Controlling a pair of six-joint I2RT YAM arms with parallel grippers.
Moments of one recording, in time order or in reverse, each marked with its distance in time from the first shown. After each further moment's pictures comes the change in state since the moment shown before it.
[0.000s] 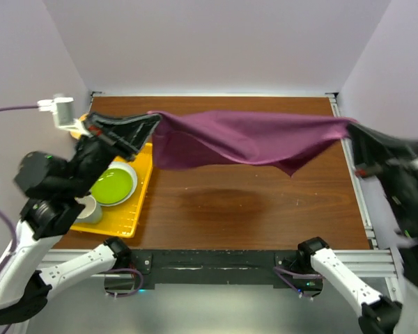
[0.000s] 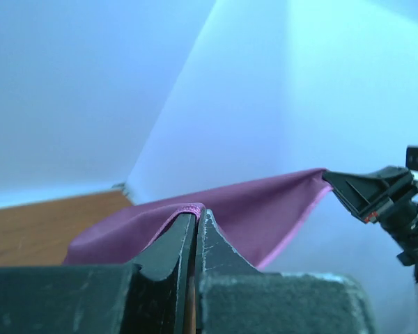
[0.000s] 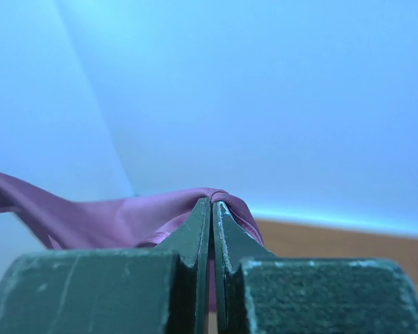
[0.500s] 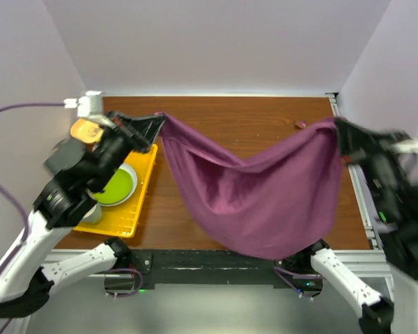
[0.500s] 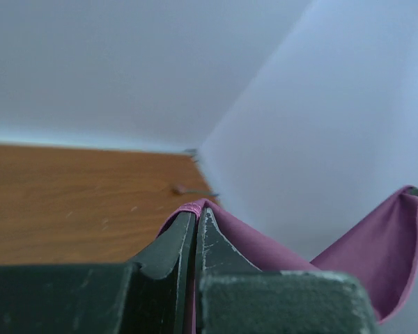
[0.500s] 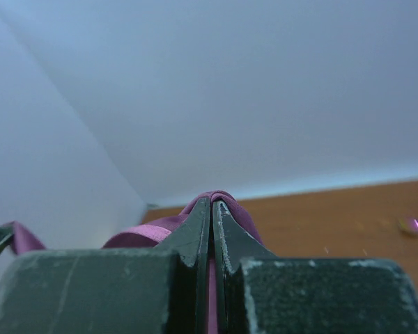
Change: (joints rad) left arm 0.000 0.010 -0.024 -0.145 -0.179 -0.012; right arm 0.003 -0.074 -0.174 0.083 0.116 0.198
